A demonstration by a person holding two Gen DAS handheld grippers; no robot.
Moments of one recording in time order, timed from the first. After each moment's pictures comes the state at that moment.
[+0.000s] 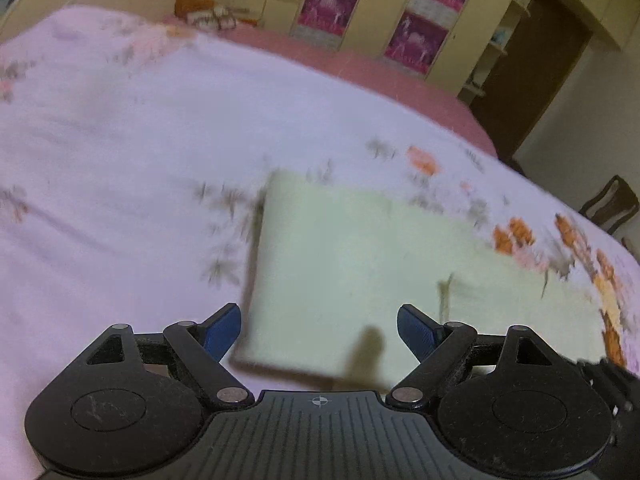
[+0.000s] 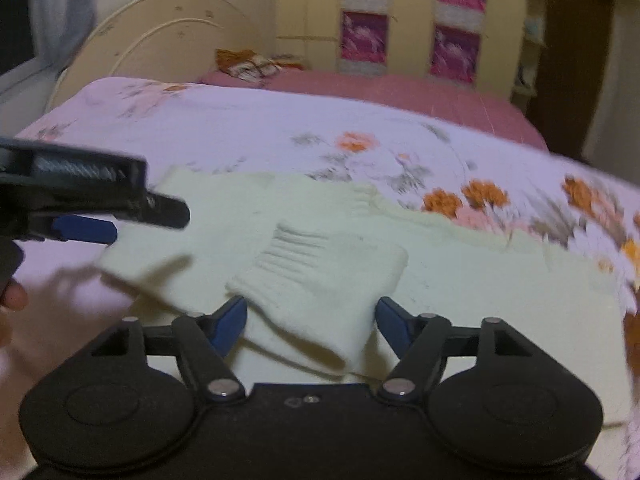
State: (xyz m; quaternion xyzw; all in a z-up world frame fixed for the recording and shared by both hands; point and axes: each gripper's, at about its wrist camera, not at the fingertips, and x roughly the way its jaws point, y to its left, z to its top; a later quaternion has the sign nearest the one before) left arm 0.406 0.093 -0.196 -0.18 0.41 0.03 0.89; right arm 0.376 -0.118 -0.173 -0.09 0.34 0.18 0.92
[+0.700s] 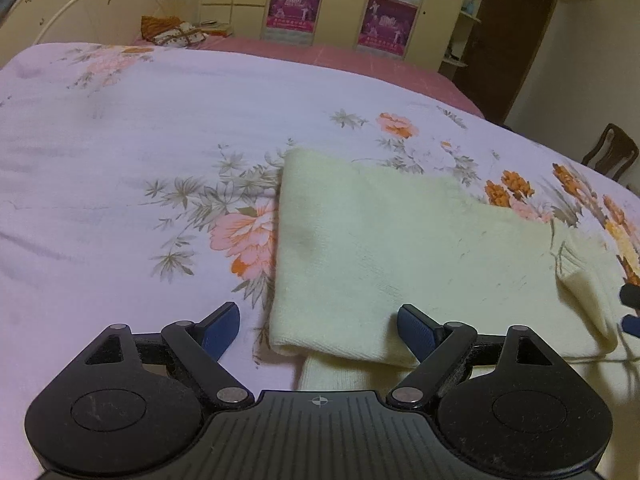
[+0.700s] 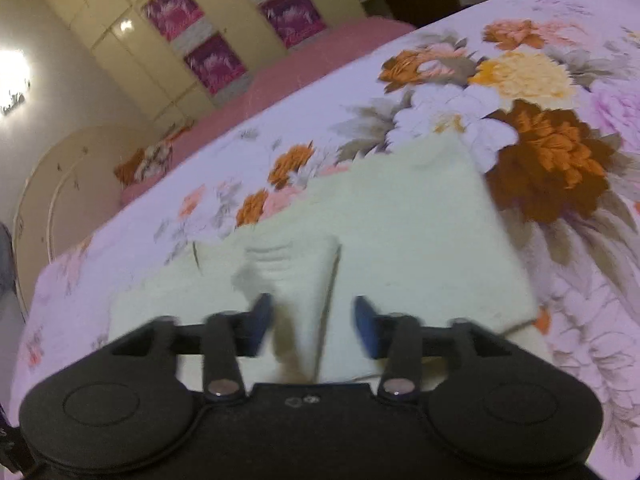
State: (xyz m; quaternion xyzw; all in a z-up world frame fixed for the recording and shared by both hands) left arm 0.412 0.053 -0.205 -0.10 0.41 0.01 0.91; right arm 0.393 -0.304 -0.179 0.26 0.37 0.06 0.89
